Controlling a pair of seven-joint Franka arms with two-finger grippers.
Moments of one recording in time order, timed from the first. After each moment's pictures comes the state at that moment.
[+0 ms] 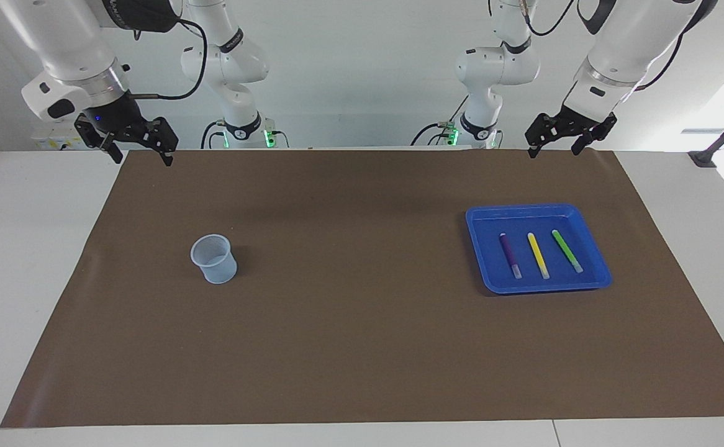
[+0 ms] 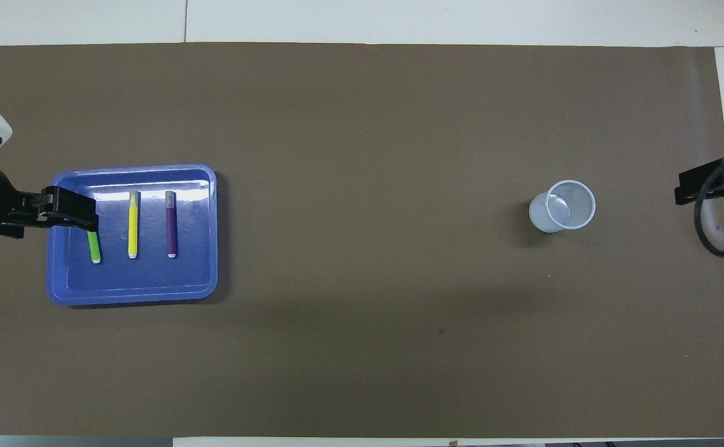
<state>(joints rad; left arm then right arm) -0.08 -0.08 -0.08 -1.64 -0.03 1.47 -0.17 0.02 -0.01 -0.05 -1.54 -0.04 1.47 0.03</state>
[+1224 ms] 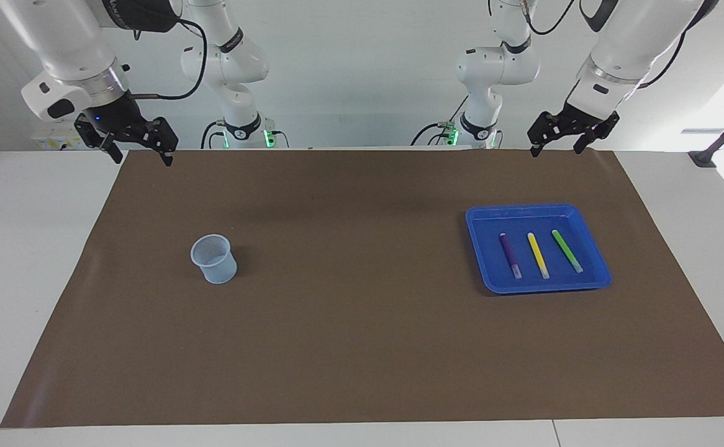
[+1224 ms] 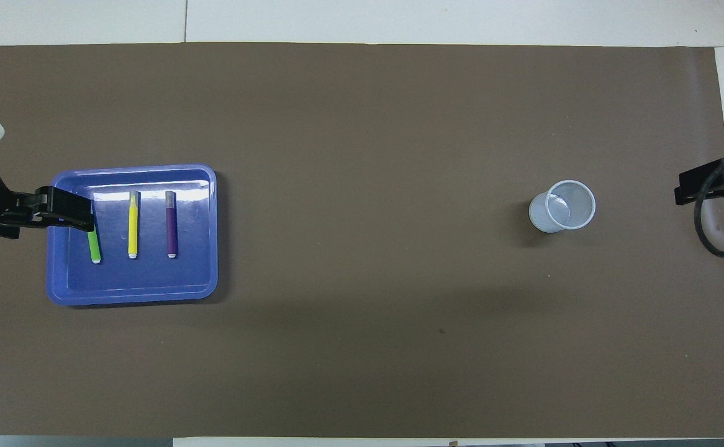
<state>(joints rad) -0.08 -0.09 -0.07 -1.64 -0.03 1.47 -0.17 0.02 -0.01 -0.05 -1.54 -0.04 1.47 0.03</state>
